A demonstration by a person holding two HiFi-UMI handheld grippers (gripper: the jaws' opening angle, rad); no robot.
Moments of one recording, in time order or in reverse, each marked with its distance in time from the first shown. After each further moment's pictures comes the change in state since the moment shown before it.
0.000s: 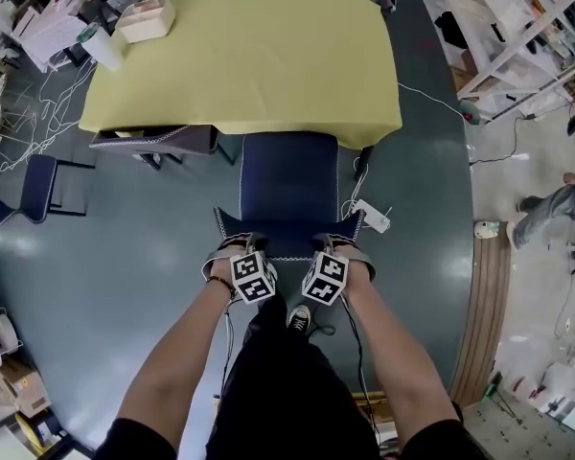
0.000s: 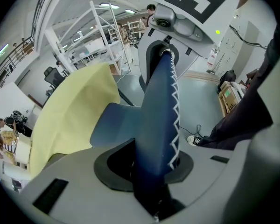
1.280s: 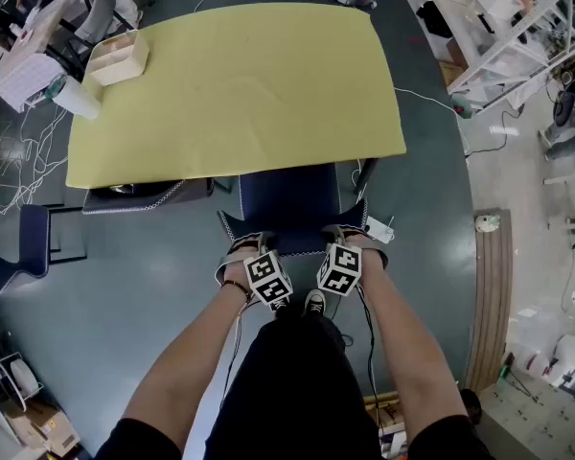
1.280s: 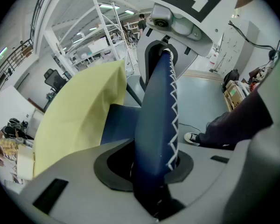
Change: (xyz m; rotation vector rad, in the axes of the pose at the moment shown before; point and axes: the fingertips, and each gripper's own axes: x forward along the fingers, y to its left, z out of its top) left arm 0.038 0.151 0.021 0.031 -0.008 0.010; right arm 0.038 -0.147 0.037 0.028 0.024 -0.012
